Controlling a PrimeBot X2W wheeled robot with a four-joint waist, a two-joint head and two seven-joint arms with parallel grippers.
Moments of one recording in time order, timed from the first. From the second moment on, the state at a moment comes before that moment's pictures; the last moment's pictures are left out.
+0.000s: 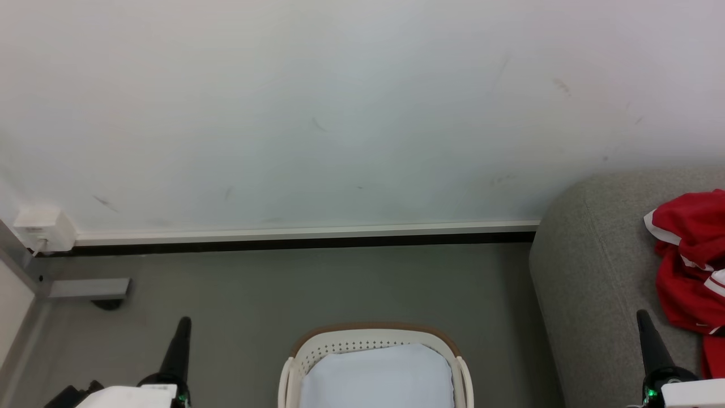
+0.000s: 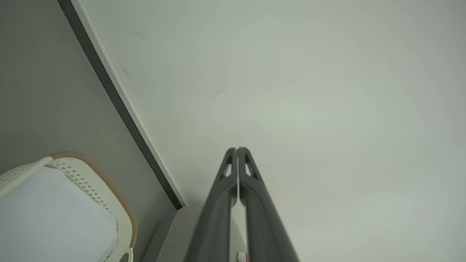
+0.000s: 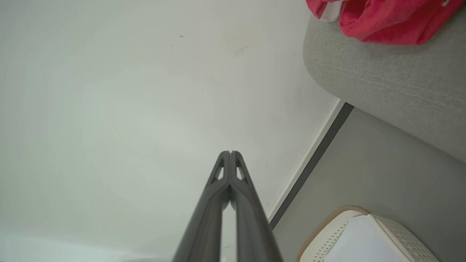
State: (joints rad) left arm -0.08 0.04 0.09 0.26 -1.38 -0.11 0.05; right arm -0.08 -0.08 -0.05 0.25 1.43 0.13 0.05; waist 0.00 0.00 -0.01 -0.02
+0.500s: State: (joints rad) left arm -0.10 0.05 0.10 0.25 -1.49 -0.12 0.09; right arm -0.09 -0.07 -0.08 0.25 1.52 0.13 0.08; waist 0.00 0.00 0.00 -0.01
